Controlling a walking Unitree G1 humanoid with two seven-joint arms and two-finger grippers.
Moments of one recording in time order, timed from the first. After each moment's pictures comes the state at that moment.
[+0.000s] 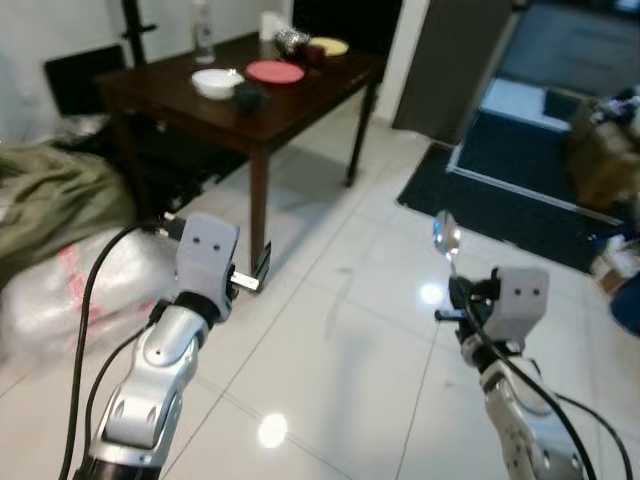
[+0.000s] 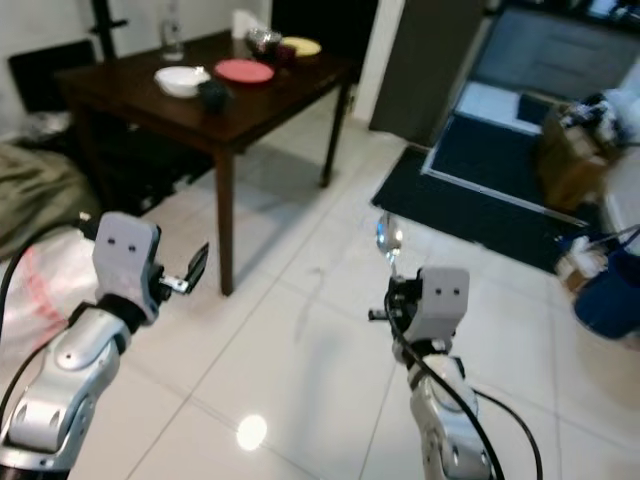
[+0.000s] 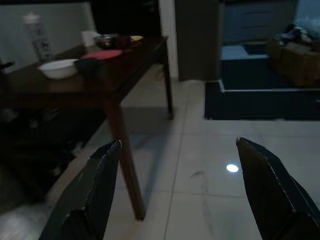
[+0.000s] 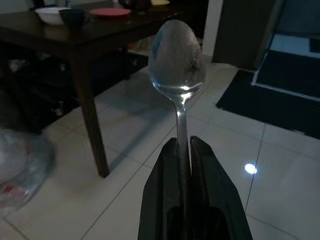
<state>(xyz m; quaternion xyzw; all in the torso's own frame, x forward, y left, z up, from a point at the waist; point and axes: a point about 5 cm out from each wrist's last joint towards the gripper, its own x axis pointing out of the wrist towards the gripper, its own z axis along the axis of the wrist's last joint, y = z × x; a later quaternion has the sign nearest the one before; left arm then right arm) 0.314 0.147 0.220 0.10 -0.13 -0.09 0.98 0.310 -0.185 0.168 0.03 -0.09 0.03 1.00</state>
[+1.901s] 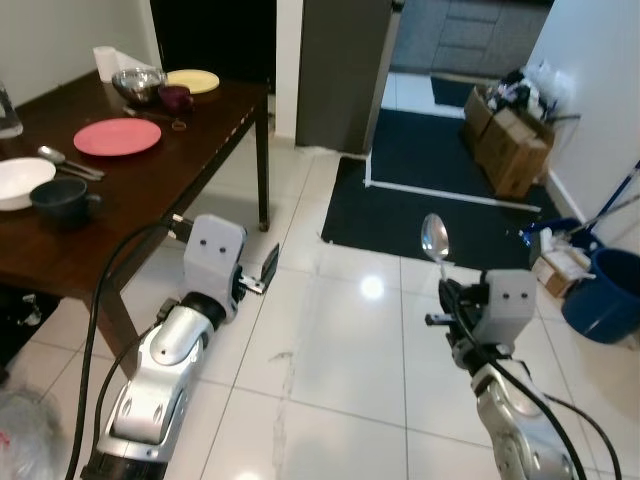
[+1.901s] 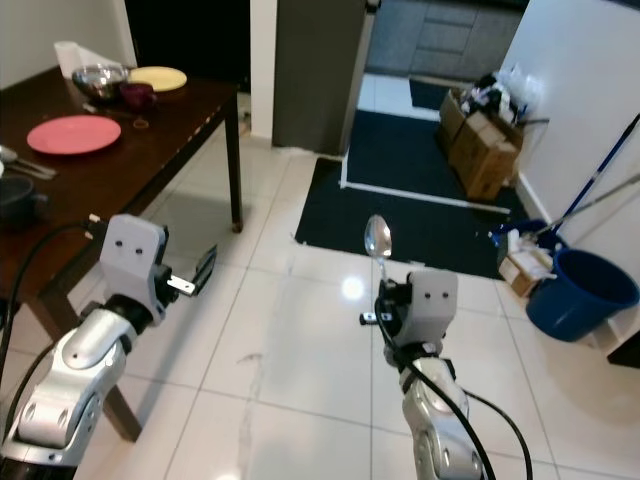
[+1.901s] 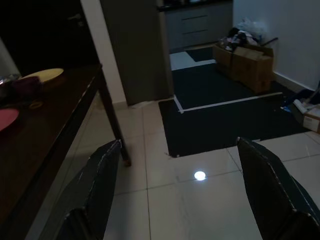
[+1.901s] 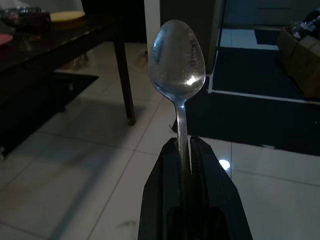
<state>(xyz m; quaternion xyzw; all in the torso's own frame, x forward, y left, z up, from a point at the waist) 0.319 0.133 0.224 0.09 -0.15 -0.13 0.98 0.312 -0.186 0.165 0.03 -0.09 0.02 1.00</state>
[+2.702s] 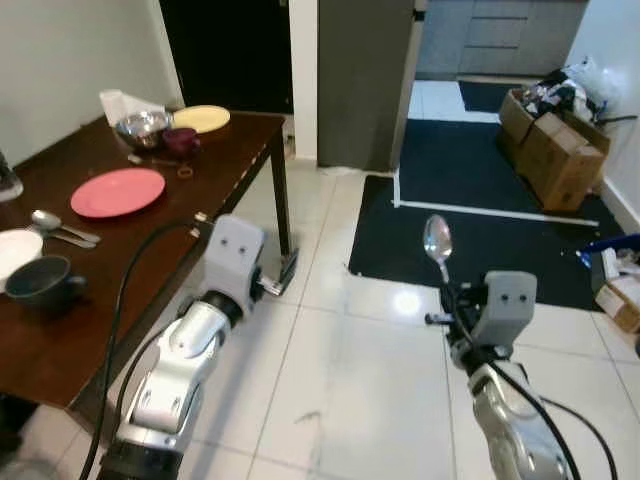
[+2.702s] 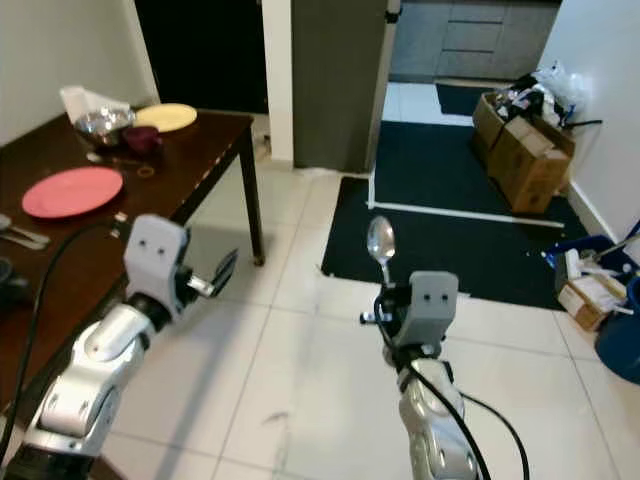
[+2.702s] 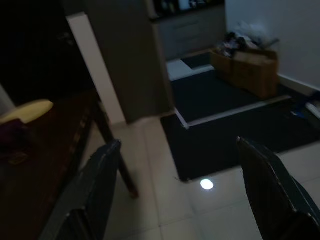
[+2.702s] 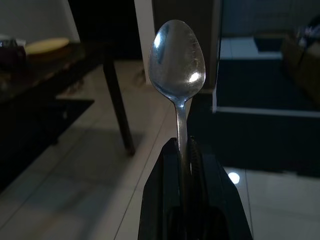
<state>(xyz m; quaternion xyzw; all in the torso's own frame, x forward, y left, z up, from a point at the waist) 0.330 0.115 0.230 0.10 -0.16 -0.18 0.97 0.315 -0.191 0.165 0.03 -0.10 0.00 0.99</state>
